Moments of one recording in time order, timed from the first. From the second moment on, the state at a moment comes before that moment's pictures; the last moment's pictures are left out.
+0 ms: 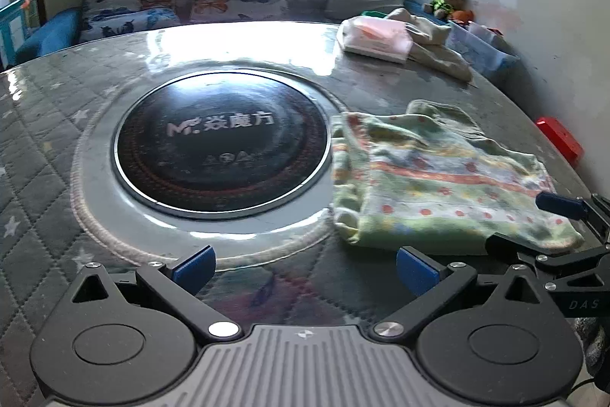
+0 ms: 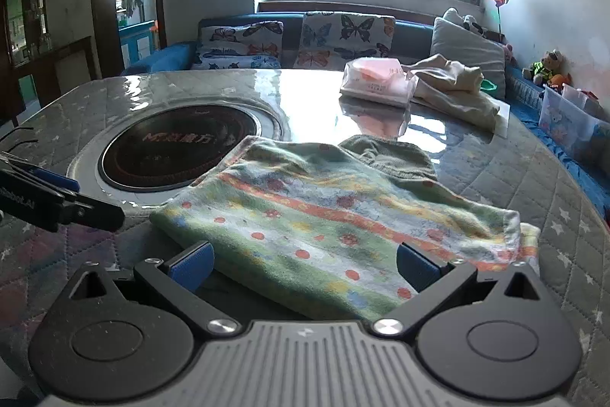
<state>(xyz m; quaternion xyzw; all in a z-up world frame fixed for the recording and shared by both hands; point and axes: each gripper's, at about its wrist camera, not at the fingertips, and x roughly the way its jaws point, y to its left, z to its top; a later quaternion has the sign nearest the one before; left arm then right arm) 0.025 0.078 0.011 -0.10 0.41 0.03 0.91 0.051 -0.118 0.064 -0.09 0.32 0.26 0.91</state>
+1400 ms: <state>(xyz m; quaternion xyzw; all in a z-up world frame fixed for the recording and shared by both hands) 0.032 0.078 -0.011 -0.08 0.45 0.06 0.89 0.055 -0.099 0.039 -0.15 0.36 0.24 0.89</state>
